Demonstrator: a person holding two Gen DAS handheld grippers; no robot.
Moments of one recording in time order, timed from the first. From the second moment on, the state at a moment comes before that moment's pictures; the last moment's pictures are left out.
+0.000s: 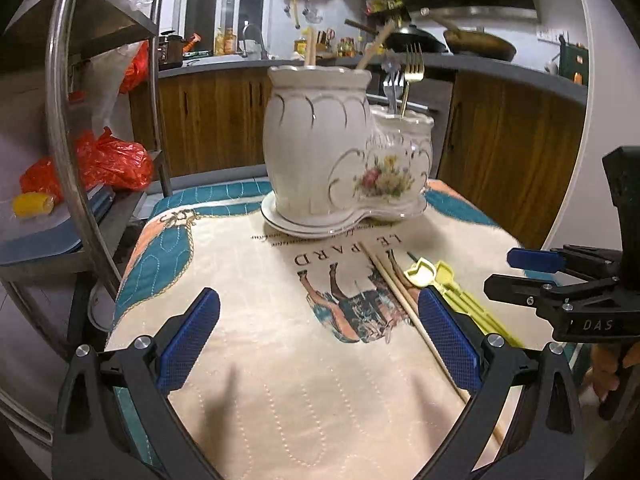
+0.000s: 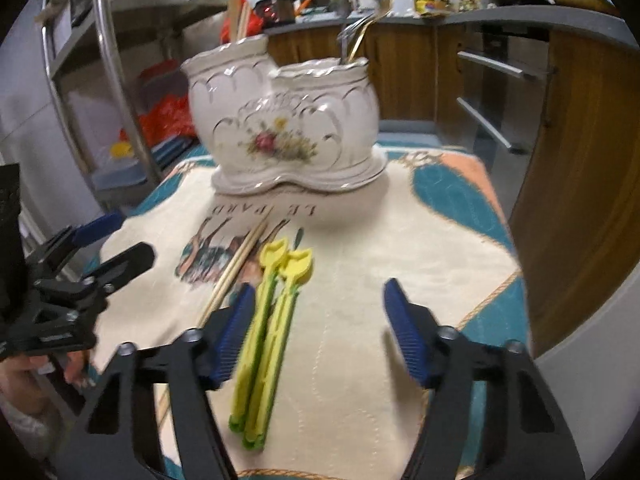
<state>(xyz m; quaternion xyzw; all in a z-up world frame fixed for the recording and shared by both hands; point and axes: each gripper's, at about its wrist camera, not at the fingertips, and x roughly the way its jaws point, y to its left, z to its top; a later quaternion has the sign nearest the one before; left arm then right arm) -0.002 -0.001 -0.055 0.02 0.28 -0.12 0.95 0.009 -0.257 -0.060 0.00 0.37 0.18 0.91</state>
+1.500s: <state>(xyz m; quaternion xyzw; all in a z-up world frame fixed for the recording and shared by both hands) 0.012 -0.049 -0.078 0.07 0.40 -0.12 0.90 0.020 -0.247 -0.072 -0.06 0.40 0.19 0.90</state>
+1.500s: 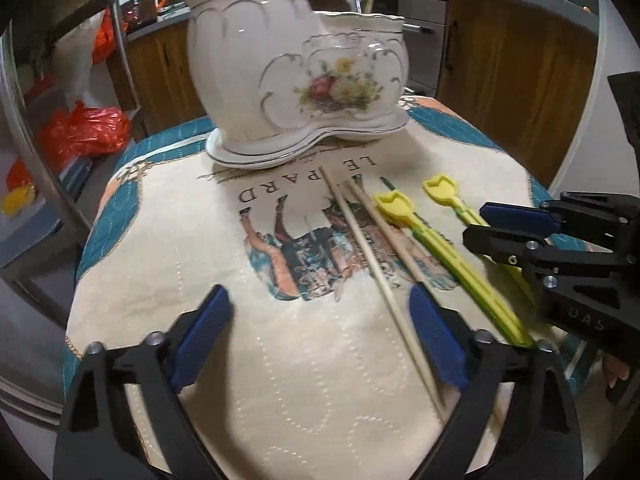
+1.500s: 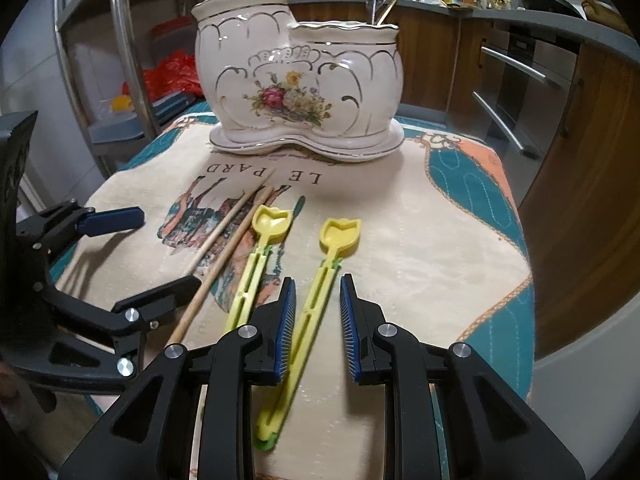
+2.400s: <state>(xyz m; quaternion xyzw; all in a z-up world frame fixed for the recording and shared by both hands) 0.056 -0.041 -0.066 0.15 0.43 -0.19 0.87 0.035 -0.264 -0.073 -0.06 0.41 0.20 0.89</state>
